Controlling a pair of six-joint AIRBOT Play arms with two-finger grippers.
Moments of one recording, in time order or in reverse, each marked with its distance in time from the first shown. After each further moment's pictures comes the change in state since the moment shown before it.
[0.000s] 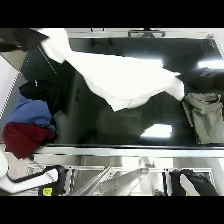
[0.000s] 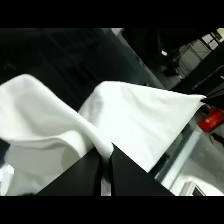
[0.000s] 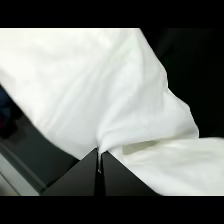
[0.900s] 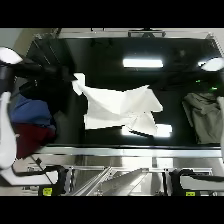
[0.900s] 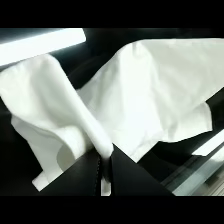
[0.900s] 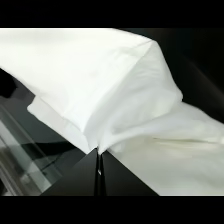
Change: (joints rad) left arm -0.221 -0.232 -0.410 0.497 0.171 0.034; right arm 0.171 -0.629 0.008 -0.028 -0.077 -0.008
